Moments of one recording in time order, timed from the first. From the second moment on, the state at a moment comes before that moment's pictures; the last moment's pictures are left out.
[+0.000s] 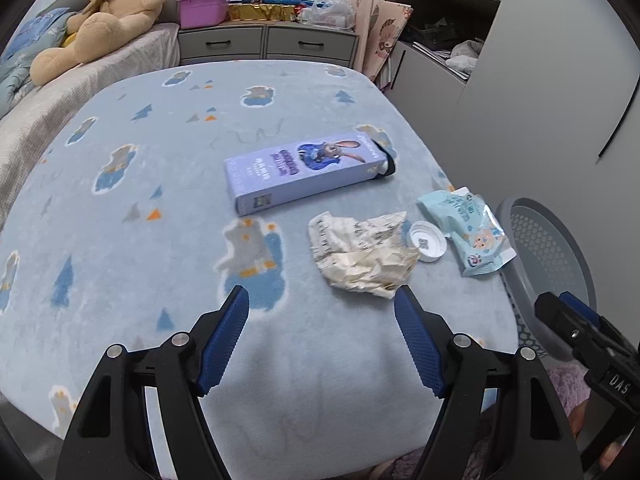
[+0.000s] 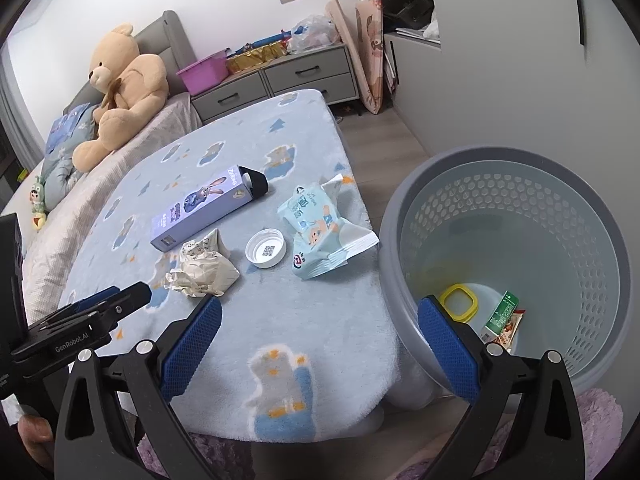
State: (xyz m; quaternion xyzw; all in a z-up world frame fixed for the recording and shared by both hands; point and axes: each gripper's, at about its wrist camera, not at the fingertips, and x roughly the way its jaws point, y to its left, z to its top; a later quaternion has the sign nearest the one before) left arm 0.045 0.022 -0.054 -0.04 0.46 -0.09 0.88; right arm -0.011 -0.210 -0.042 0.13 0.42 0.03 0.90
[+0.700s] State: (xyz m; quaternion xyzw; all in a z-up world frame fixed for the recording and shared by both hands) left arm 0.091 -0.024 -0.084 -0.02 0.48 -0.10 0.87; right arm 0.006 -0.228 -0.045 0.13 0.42 0.02 0.90
